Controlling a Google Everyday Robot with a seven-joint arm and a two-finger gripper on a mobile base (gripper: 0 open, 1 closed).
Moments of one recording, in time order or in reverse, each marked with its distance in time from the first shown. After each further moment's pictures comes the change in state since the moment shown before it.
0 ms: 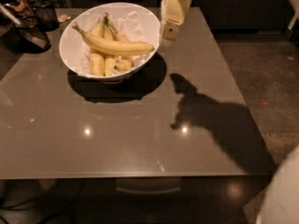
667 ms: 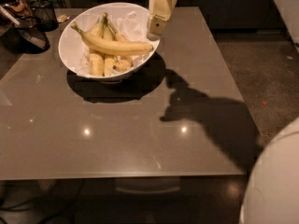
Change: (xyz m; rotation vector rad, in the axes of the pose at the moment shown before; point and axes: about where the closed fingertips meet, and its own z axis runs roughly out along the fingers) arm -0.026 -0.022 0.009 0.037 -0.052 0.001
